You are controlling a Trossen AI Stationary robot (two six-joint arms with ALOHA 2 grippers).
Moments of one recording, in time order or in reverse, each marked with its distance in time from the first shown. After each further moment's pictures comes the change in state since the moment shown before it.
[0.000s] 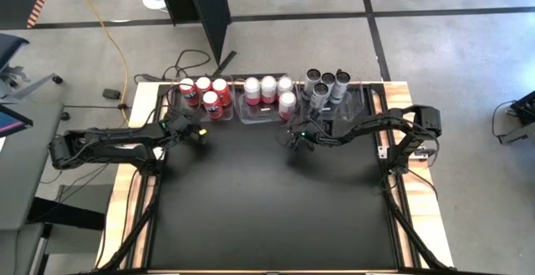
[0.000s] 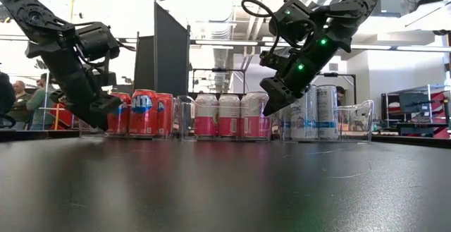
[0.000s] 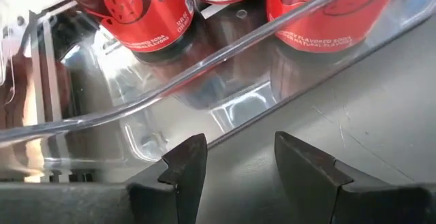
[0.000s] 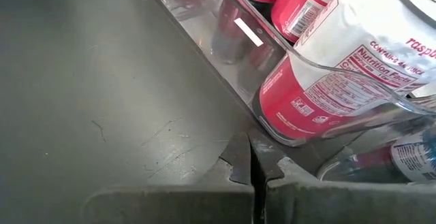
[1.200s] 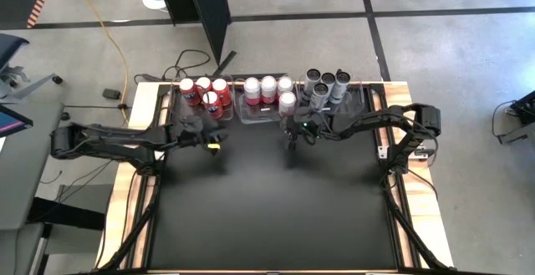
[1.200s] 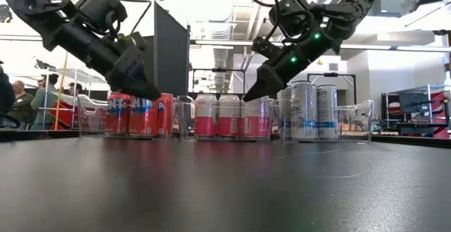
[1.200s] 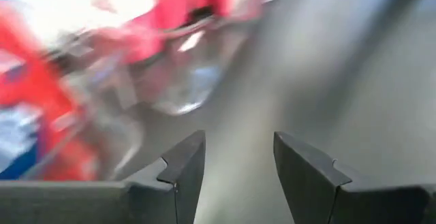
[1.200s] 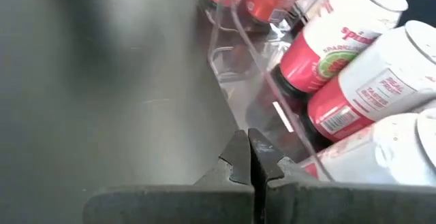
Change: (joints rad) left arm -0.250 0.024 0.051 0.370 0.341 0.184; right arm -0.056 0.000 0.014 0.197 -0.241 -0.312
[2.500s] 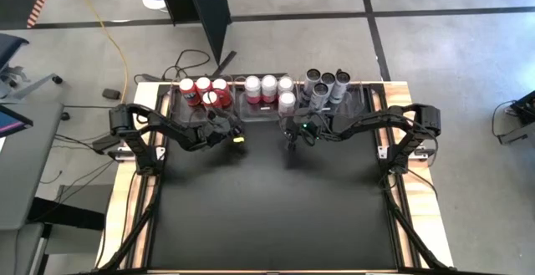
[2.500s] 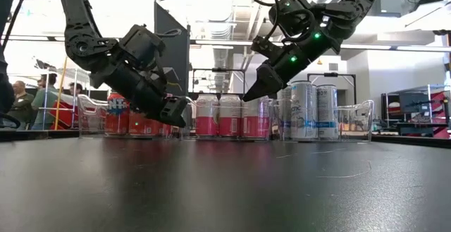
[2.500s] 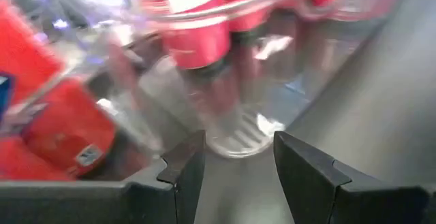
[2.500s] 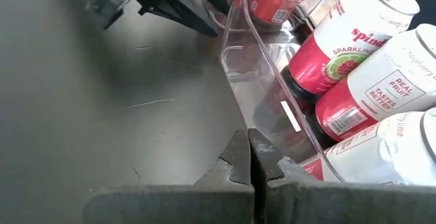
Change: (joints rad) left arm 0.013 0.667 0.141 0.532 -0.330 0.038; right arm 0.006 0.000 0.001 -0.001 0.005 0.008
